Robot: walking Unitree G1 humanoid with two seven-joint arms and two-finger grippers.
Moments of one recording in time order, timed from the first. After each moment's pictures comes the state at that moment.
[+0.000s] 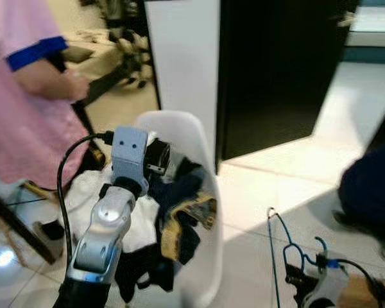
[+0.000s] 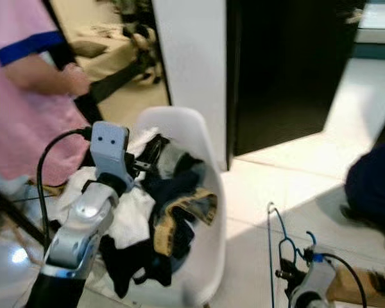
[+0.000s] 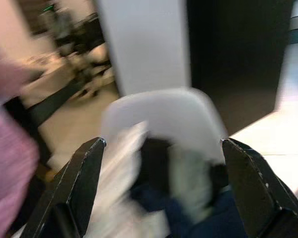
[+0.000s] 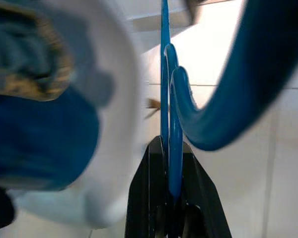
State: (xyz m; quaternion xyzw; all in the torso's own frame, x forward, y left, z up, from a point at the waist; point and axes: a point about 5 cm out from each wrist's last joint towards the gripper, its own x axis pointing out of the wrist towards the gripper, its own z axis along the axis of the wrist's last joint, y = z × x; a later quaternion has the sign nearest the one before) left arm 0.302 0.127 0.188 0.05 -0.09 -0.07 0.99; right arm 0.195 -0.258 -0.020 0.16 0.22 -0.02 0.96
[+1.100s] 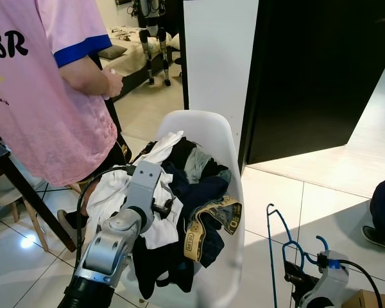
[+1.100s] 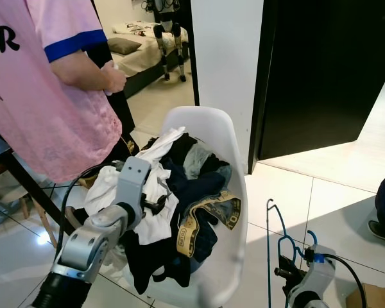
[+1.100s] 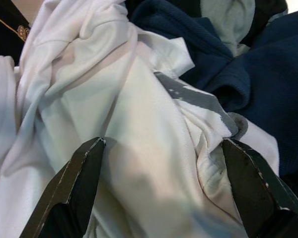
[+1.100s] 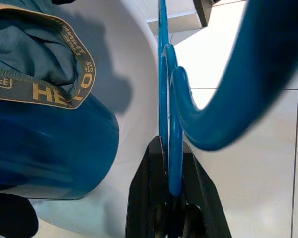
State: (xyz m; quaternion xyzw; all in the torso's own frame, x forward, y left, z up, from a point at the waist) left arm 0.304 0.121 0.117 0.07 0.18 -0.11 0.98; right arm 0.196 -0.257 -0.015 0.18 0.20 -0.03 0.96
